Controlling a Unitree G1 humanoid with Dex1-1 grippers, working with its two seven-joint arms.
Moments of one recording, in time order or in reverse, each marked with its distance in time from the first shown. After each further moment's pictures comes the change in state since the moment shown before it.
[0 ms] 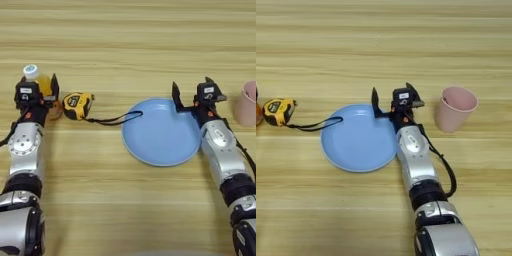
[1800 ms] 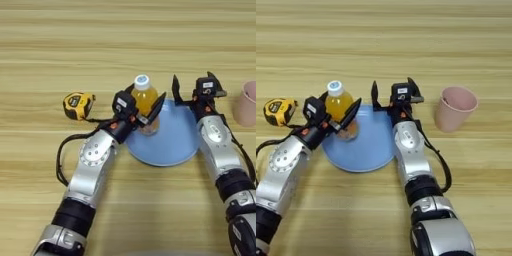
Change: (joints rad) left arm 0.214 -0.270 -0.457 -0.518 -0.025 0.305 -0.297; right arm -0.037 0.023 -0.004 0.017 -0.033 -0.022 -0.091
